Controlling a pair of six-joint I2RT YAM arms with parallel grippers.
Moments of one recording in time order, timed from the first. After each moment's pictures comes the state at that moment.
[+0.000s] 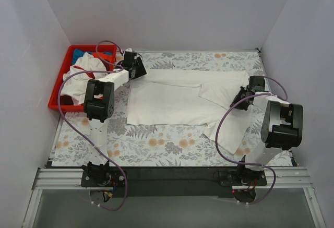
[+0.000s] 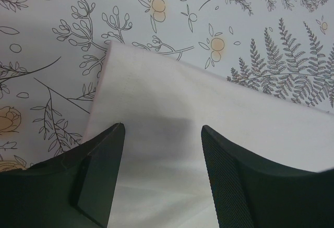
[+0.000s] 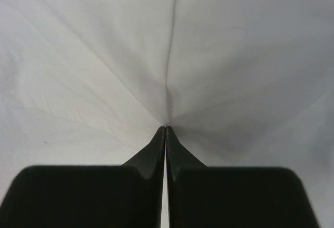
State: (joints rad) left arm -0.22 2.27 1.67 -0.14 -0.12 -0.51; right arm -0.13 1.68 0.91 -0.26 -0.23 0.44
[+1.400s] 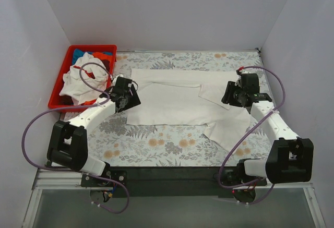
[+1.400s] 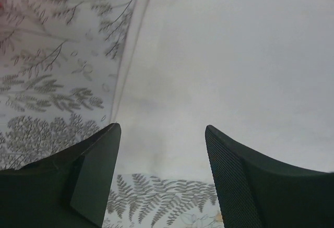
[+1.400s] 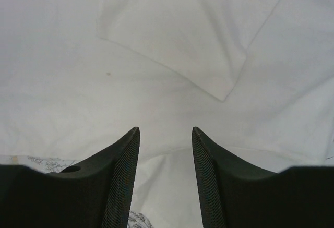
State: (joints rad) left arm -0.36 1.48 0.99 -0.41 -0.22 -0.64; right arm 0.07 1.28 0.90 -0.43 -0.10 0.28
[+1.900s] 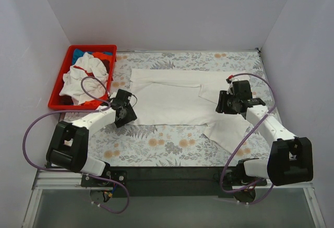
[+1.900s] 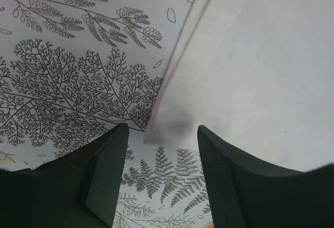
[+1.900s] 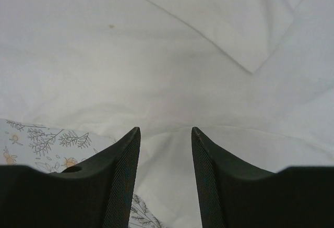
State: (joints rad) left arm -0.35 1.44 0.76 -0.46 -0.23 -0.77; right arm 0.18 1.27 0.81 -0.44 -0.13 0.23
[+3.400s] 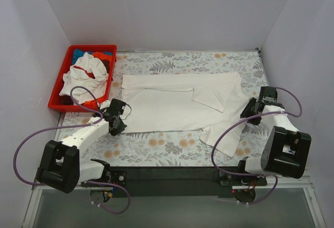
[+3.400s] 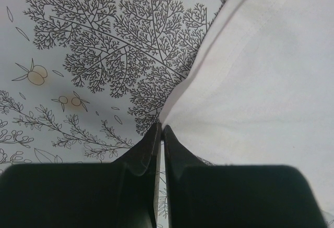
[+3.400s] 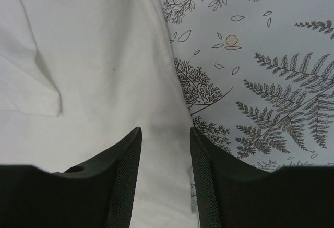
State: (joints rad) left arm -0.33 1.24 0.62 -0.60 -0.33 -0.88; right arm -0.23 1.35 0.75 -0.49 -0.06 0.35
